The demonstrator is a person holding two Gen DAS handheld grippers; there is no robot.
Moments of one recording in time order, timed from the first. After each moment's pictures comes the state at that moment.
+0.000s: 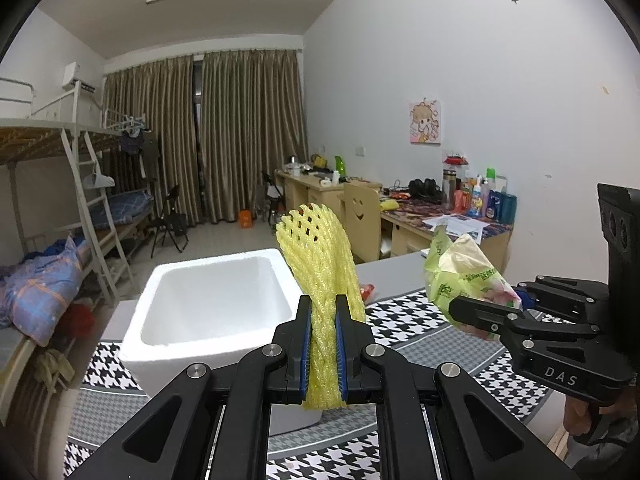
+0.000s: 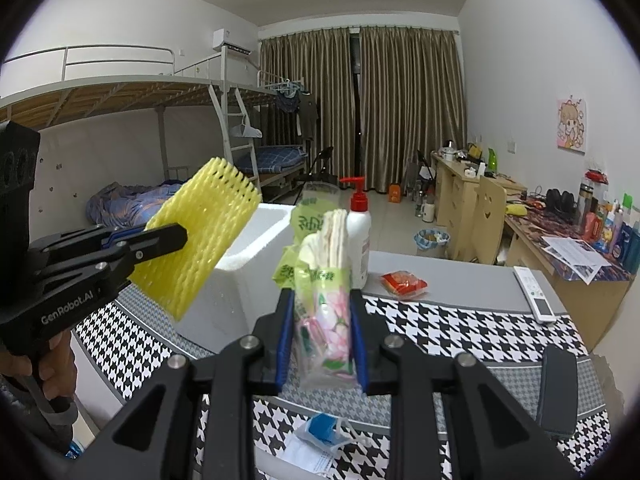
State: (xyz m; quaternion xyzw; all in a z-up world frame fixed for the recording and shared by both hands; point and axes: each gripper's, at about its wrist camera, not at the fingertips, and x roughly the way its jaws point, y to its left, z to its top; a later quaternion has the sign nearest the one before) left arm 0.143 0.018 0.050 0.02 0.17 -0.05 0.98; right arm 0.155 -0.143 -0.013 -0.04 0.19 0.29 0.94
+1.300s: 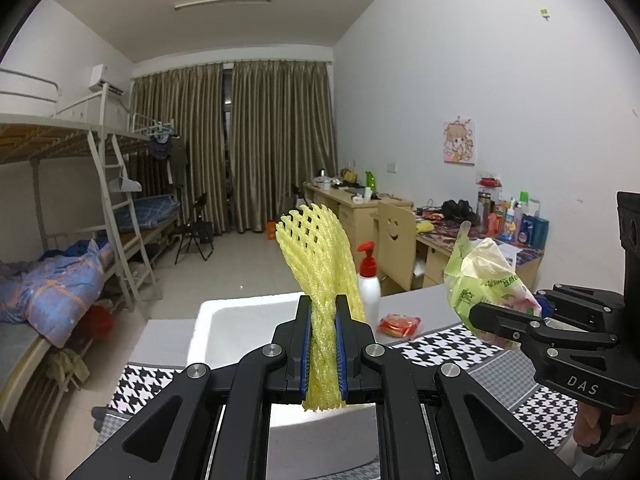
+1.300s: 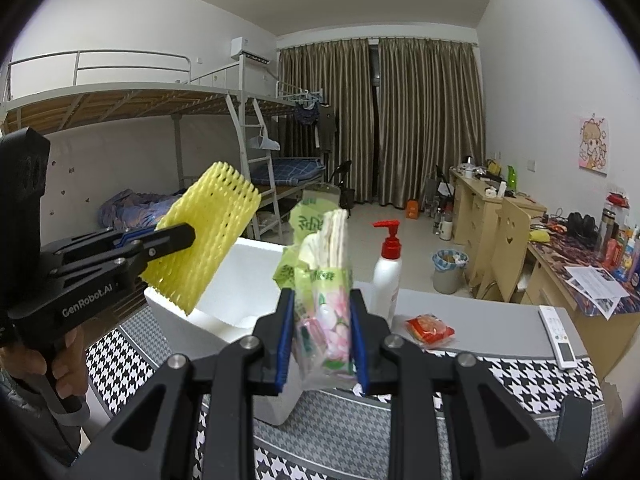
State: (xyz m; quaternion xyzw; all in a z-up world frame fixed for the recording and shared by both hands) left arm 0.176 0.065 0.072 0.00 0.15 0.00 0.99; right arm 0.188 -0.105 0.016 -0.04 0.16 0.32 0.93
